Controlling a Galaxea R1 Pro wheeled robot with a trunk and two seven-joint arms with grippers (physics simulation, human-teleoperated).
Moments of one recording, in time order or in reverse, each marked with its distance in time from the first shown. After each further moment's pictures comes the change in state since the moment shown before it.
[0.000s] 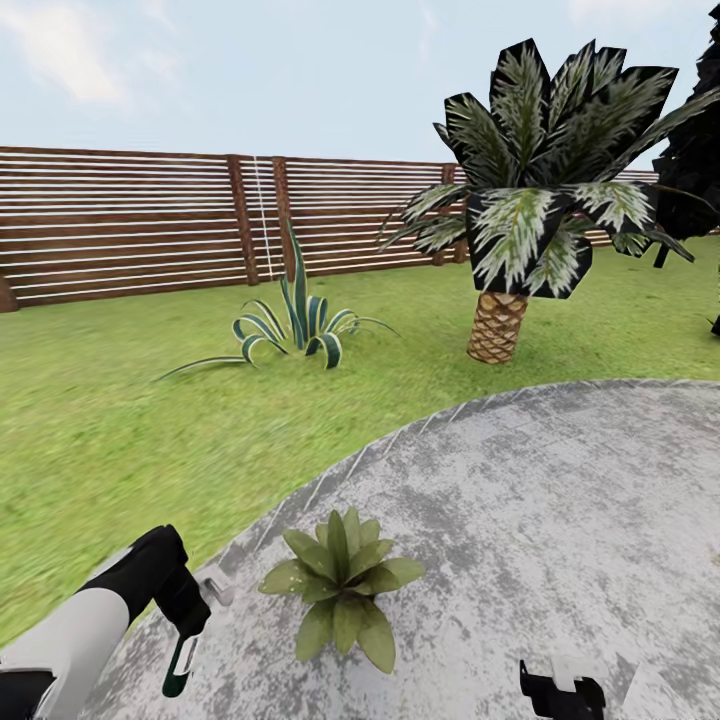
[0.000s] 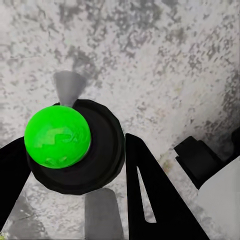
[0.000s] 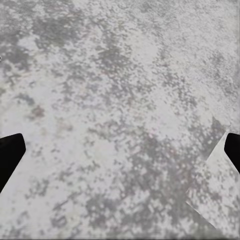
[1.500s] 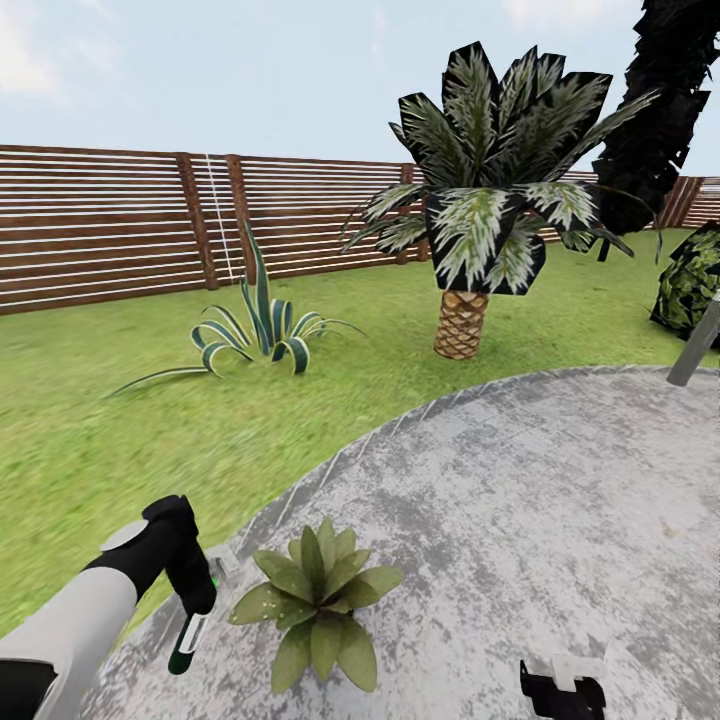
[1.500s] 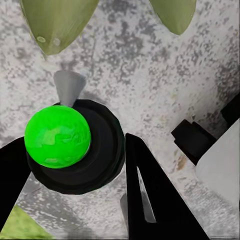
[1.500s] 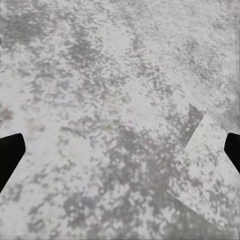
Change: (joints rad) left arm -0.032 -0.003 -0.098 -0.145 -0.121 -0.003 -0.263; right arm 0.000 -0.003 0.002 0.001 0.005 -0.001 0.001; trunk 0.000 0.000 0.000
